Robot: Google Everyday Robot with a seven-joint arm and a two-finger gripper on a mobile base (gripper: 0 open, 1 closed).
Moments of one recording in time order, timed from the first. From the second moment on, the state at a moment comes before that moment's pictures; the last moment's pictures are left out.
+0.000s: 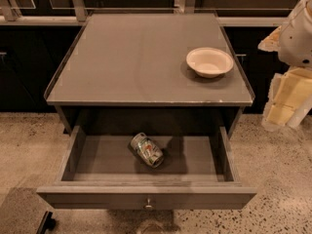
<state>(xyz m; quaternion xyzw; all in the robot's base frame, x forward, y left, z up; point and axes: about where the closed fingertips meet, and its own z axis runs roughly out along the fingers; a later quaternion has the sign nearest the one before) 0.438 -0.217 0.976 -0.60 0.78 -0.03 0.16</state>
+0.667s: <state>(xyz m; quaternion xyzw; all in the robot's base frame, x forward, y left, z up) 0.434 -0.217 0.965 -0.59 0.79 -0.02 0.17</state>
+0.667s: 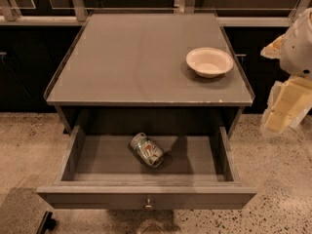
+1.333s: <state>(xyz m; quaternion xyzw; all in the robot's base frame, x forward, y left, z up) 0.431 -0.190 0.862 -0.53 0.82 0.07 0.21</state>
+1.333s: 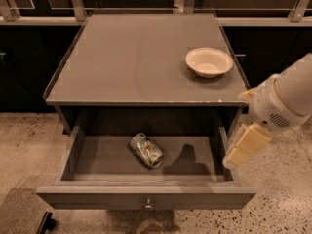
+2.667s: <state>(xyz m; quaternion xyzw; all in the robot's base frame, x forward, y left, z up) 0.423 -0.129 0.765 -0.43 0.84 0.16 0.27</state>
